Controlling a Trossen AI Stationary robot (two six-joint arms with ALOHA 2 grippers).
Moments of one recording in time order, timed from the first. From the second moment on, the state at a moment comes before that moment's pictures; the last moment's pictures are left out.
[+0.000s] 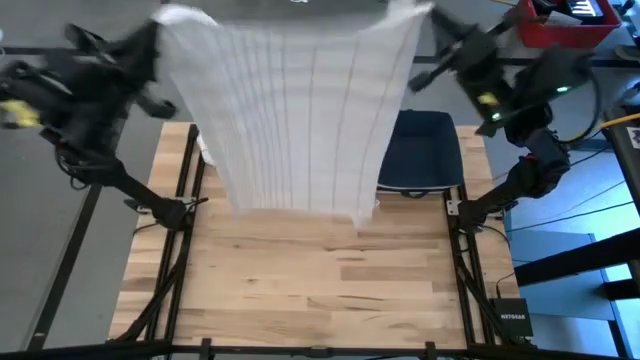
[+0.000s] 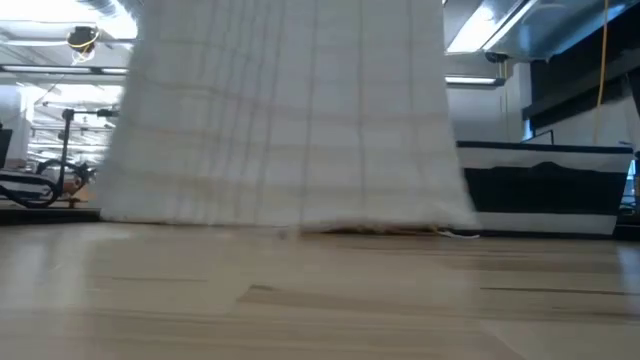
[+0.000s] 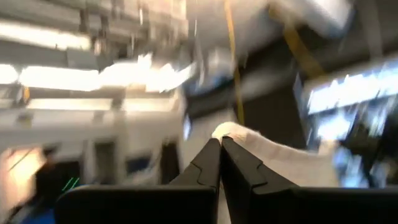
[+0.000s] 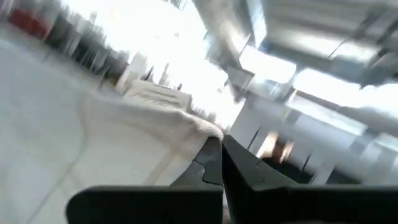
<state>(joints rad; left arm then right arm) -0.39 1.23 1.97 0.26 -0.93 1.05 -0.02 1.46 2.22 -0.17 0.76 -0.98</state>
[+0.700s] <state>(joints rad) -0.83 1.33 1.97 -0.42 -0.85 0.35 0.55 1.46 2.29 -0.92 0.85 -0.37</state>
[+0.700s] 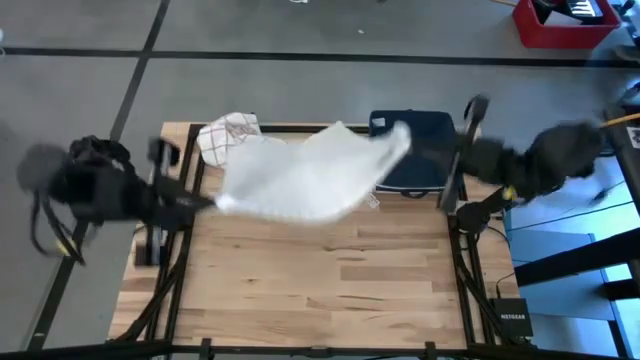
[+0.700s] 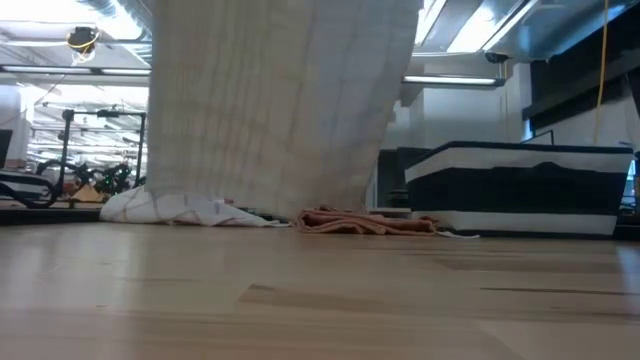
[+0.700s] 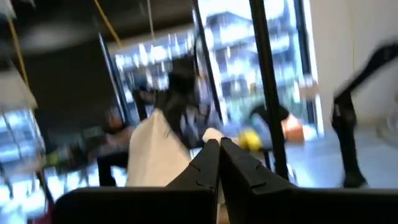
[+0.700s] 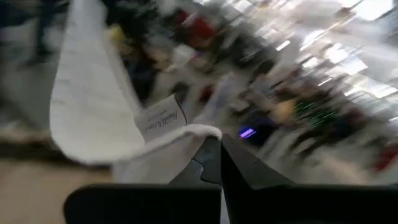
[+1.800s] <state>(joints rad) -1.17 2.02 1.97 -0.93 -0.59 -1.18 1.13 1.52 1.27 -0.65 0.65 0.81</state>
